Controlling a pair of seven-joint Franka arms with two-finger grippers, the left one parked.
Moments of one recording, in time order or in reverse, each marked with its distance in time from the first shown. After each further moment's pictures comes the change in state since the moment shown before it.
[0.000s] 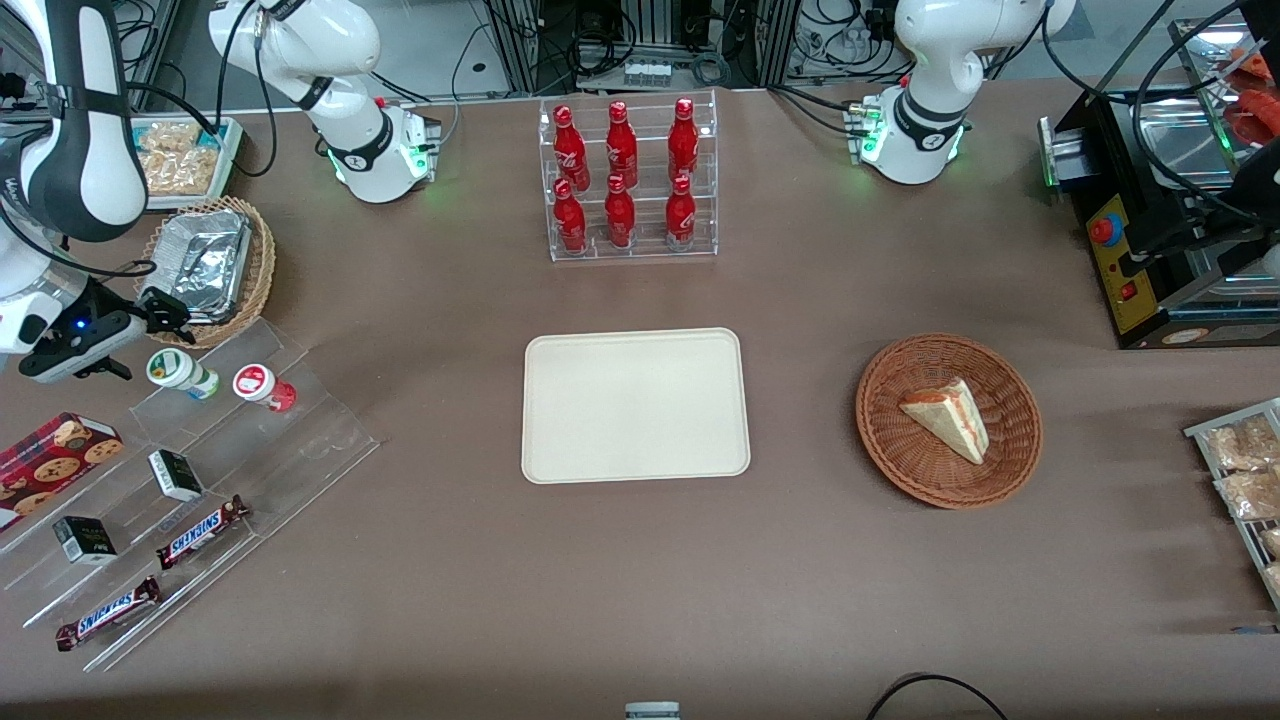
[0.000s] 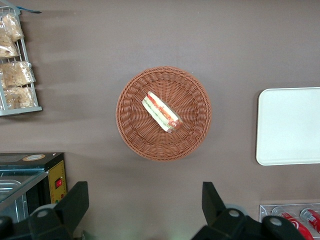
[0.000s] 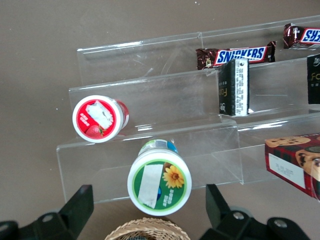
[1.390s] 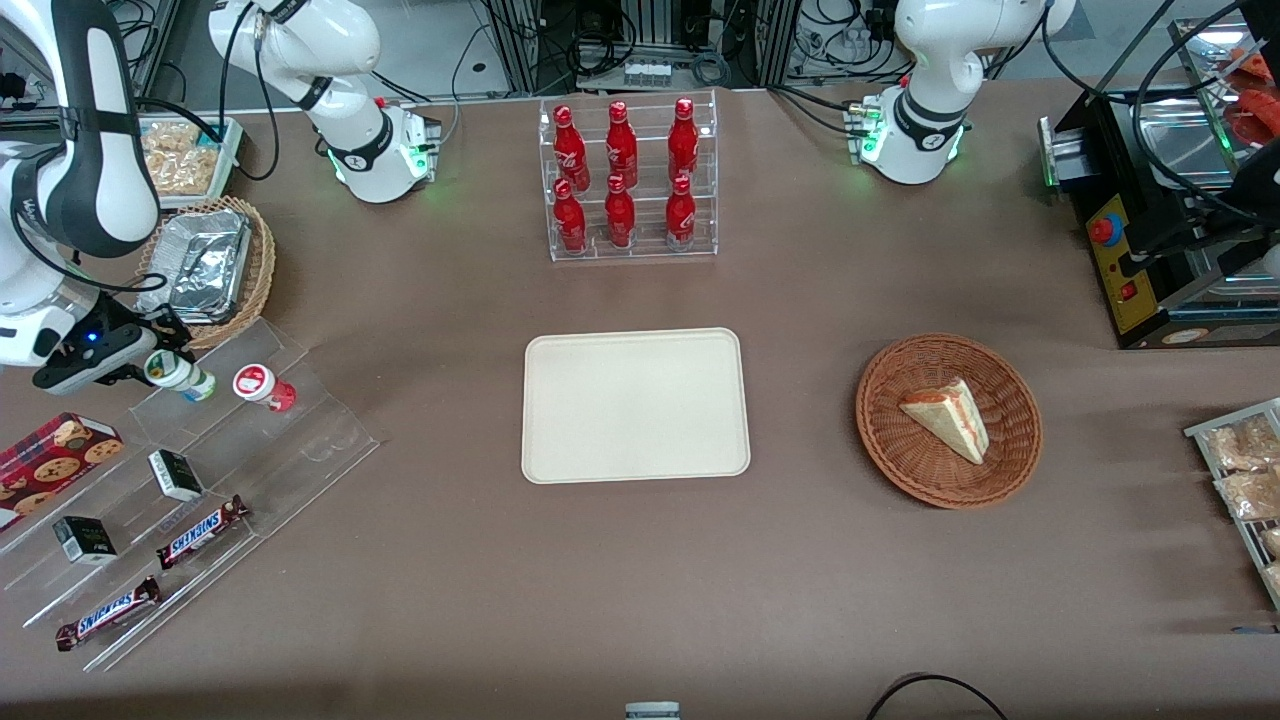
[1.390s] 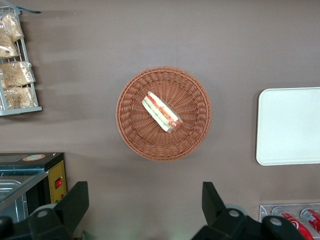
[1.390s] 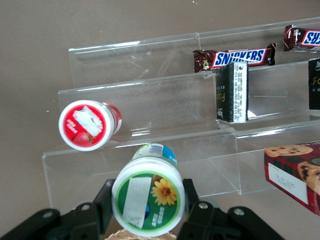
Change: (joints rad) arm 0.005 0.041 0.002 0.041 0.000 -0.008 -0.004
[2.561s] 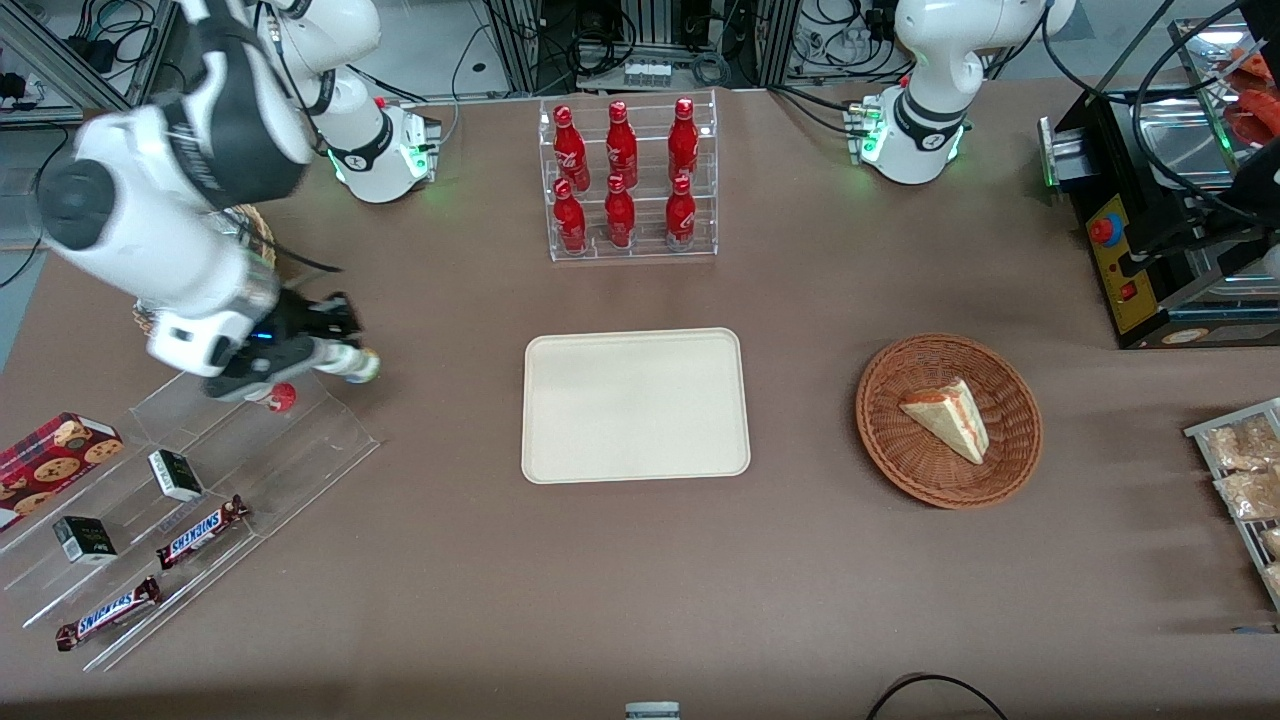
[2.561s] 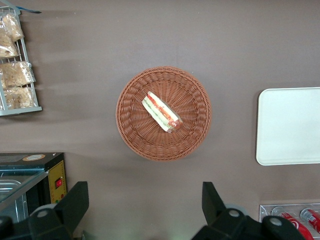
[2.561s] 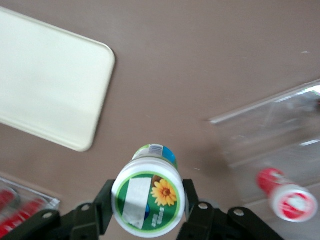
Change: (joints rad) arm 0.559 0.091 0.037 0.323 0.070 -0.337 0.868
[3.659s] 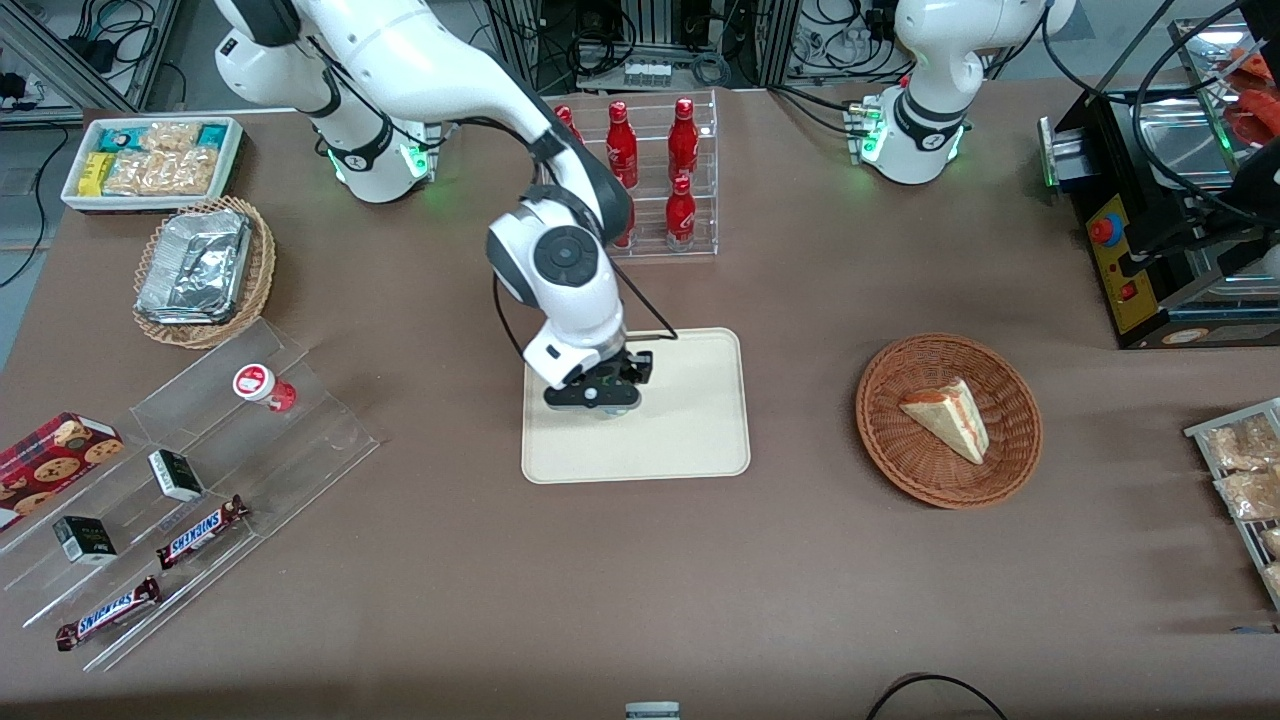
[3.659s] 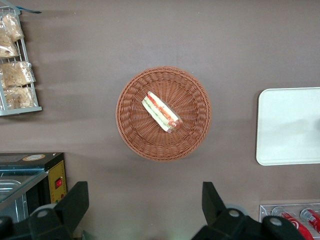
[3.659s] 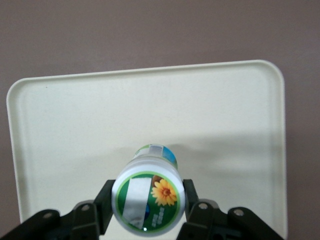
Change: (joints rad) arm 0.442 0.561 0.006 0.275 0.003 0.412 0.824
